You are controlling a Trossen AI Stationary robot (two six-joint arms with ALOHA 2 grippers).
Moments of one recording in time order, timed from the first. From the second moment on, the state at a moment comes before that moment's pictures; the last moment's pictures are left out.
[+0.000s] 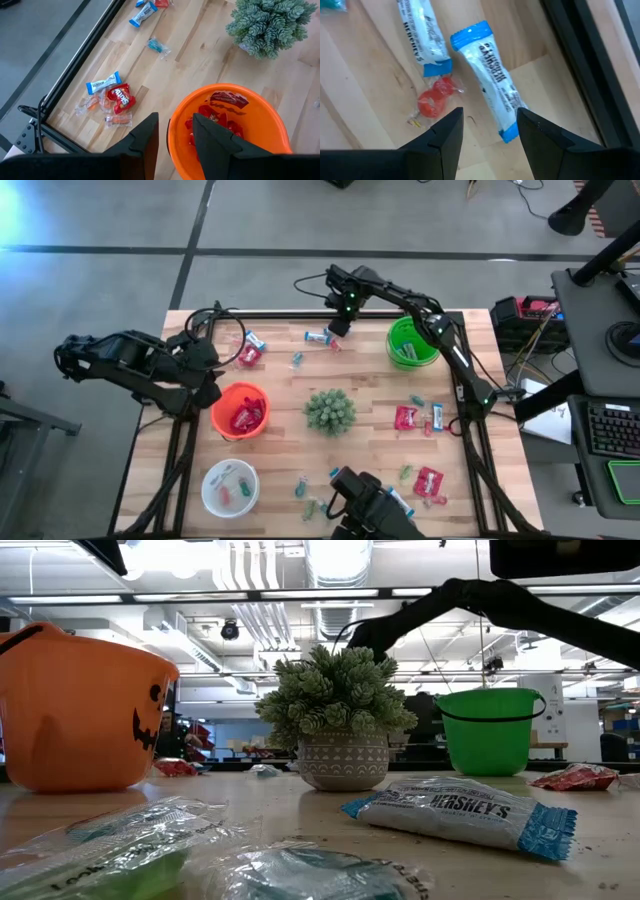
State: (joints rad) left arm -0.25 0.97 1.36 -1.51 -0.49 -0.61; right arm -0.71 2.47 2.27 -1.22 -0.26 -0.21
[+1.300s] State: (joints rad) left arm -0.25 0.97 1.36 -1.50 -0.49 -0.60; right arm -0.74 2.47 2.14 -1.09 -0.21 -0.16
